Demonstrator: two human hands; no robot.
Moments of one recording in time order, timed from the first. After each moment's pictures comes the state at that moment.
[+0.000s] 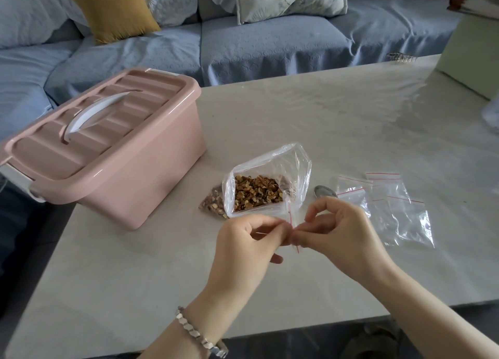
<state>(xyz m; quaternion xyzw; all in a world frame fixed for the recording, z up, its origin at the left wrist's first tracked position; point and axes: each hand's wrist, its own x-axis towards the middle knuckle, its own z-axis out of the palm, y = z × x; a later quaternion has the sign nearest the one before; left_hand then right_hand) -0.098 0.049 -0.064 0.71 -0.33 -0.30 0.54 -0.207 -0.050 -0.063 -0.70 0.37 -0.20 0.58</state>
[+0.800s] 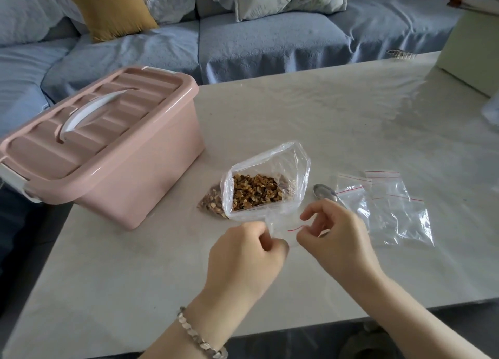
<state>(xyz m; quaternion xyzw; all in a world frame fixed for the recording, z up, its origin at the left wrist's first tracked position) -0.100 0.050 -0.068 0.85 -0.40 -0.17 0.29 -0.202 -0.046 -0.083 -0.75 0.44 -0.24 0.43</state>
